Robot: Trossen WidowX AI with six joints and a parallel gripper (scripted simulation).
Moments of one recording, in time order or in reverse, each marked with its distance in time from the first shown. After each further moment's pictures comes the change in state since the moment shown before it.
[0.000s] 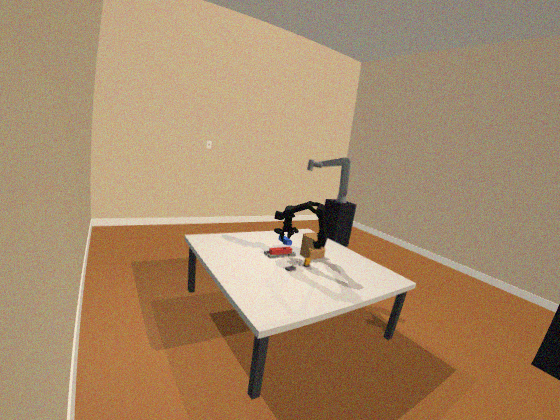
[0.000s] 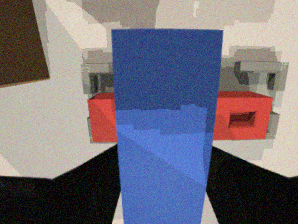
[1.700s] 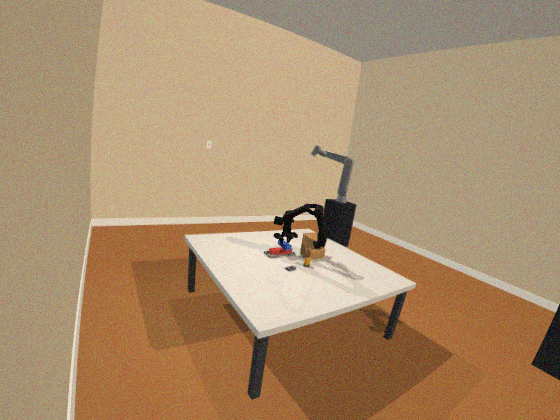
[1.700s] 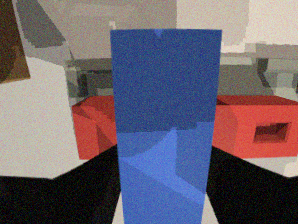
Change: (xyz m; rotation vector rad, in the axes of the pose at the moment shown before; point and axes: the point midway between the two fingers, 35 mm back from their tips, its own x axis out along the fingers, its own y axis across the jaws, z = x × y) arm 0.039 0.002 -0.002 -0.008 0.005 0.006
